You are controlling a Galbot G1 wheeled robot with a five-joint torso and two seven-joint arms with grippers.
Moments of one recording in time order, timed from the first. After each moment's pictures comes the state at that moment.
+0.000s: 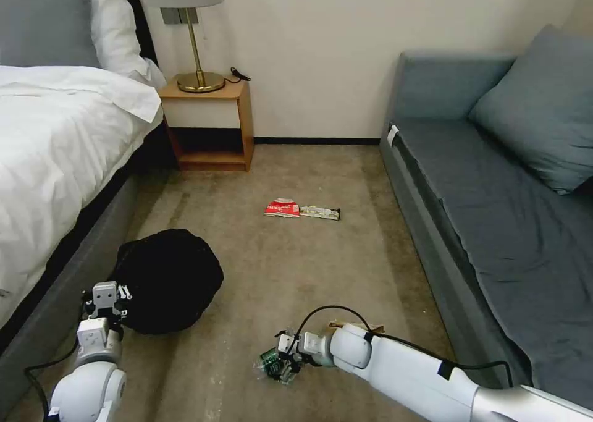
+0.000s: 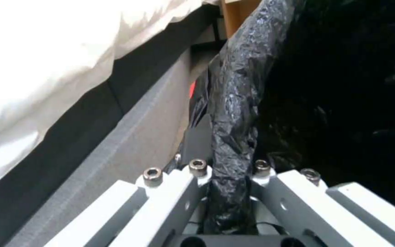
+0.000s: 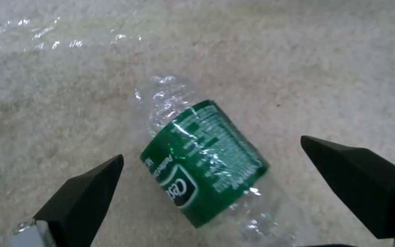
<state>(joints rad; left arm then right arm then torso) 1.45 -1.24 -0.79 -1.79 -0.17 0.05 -0.16 -0.62 1.17 -0.72 1.23 0.10 -0.16 -0.43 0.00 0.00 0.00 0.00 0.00</state>
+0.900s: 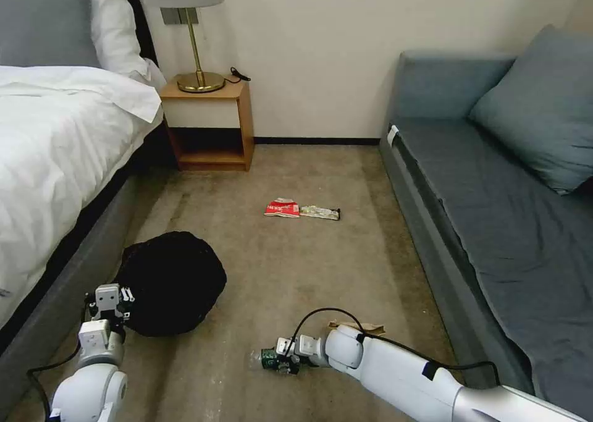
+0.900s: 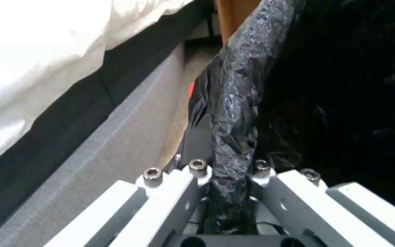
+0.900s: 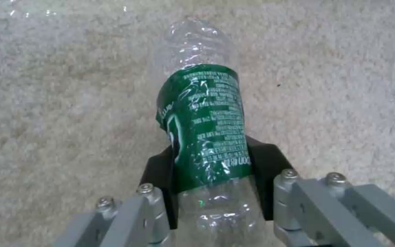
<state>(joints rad) 1.46 -1.25 -0.78 -1.79 -0.18 0.04 -0.14 -0.65 1.21 -0.66 1.14 0.02 -0.13 -0.45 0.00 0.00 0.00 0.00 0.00</state>
